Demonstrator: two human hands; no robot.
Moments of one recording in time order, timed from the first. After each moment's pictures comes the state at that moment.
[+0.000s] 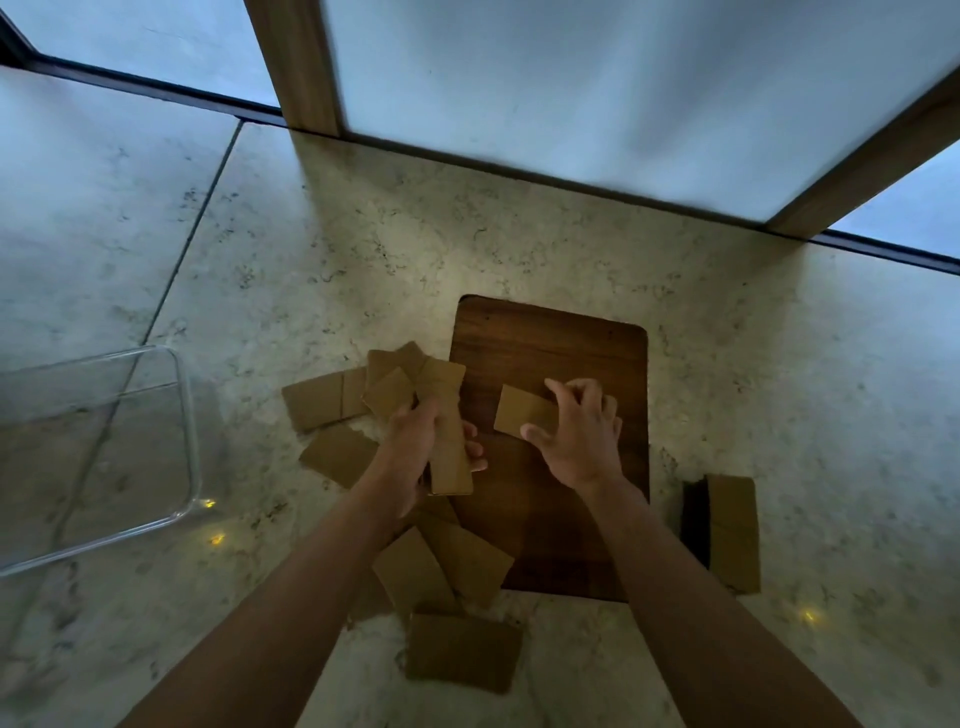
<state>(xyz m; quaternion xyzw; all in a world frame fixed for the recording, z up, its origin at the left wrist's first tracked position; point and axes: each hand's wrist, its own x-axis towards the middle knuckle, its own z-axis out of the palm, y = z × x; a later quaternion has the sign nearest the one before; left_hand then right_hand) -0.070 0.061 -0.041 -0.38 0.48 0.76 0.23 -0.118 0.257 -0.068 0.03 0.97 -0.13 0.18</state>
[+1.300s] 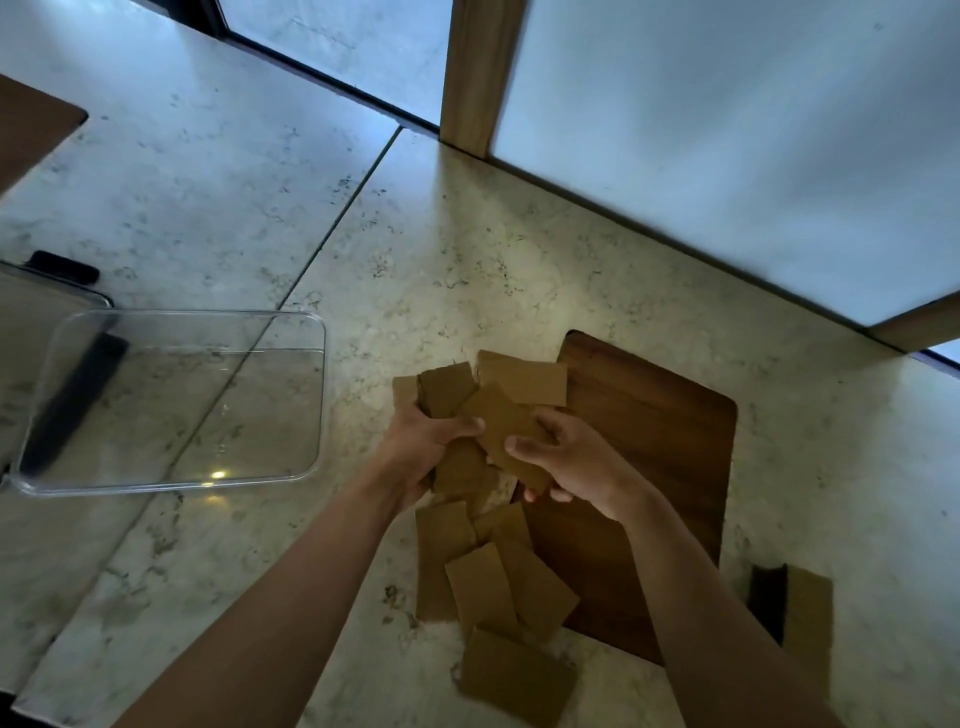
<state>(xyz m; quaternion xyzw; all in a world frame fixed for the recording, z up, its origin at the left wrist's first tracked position) -0.039 -0.037 -0.040 -0.35 0.47 0.80 0.12 -0.113 0.149 -0.010 -0.01 0.75 -0.46 0.48</state>
